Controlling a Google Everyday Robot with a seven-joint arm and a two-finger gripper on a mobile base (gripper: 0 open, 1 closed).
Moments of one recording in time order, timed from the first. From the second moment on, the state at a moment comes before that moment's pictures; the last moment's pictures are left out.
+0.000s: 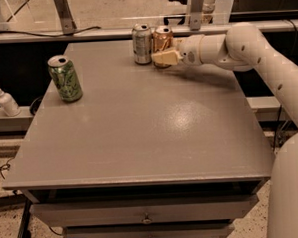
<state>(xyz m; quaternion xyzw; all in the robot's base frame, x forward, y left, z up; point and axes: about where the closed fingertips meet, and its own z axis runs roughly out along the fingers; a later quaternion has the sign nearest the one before) 0.795 -0.070 0.867 -0.39 0.69 0.28 0.55</state>
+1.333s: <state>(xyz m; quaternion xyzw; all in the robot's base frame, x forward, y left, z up) 0.748 -0.161 0.944 -0.39 0.68 0.21 0.58</state>
